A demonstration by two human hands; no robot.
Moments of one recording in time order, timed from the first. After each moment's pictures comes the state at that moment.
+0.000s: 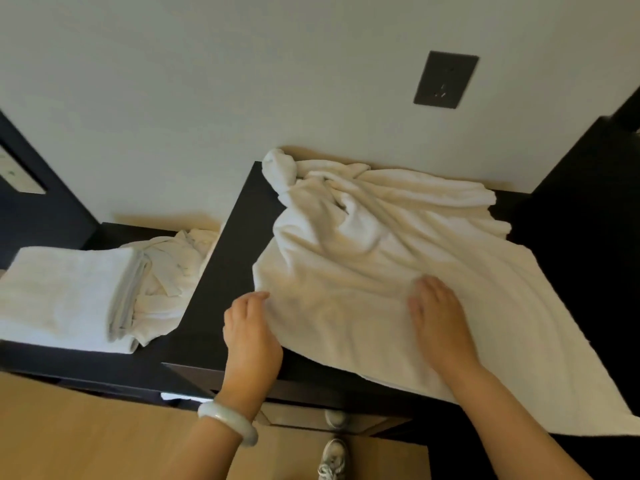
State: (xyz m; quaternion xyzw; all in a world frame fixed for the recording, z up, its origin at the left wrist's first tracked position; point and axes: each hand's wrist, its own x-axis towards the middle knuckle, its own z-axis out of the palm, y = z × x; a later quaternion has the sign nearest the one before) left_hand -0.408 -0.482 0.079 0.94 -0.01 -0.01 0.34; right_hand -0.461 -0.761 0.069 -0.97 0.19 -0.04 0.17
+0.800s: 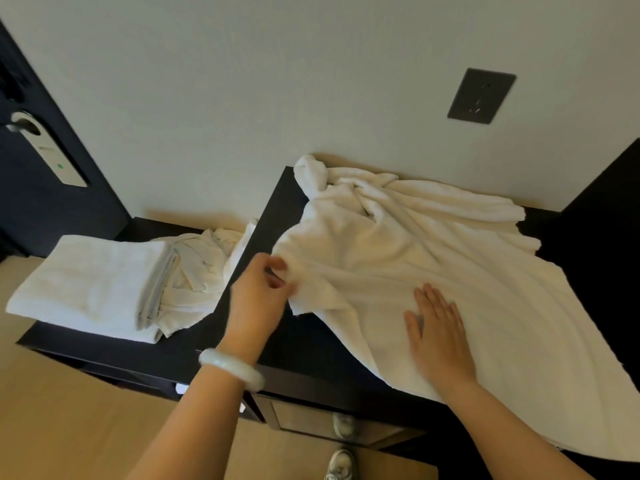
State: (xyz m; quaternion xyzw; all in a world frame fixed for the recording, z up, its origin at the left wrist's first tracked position) left_hand -0.361 -0.452 0.113 0.86 0.05 -0.01 0.50; right_hand -0.454 -0.729 0.046 -0.98 0.16 -0.05 0.14
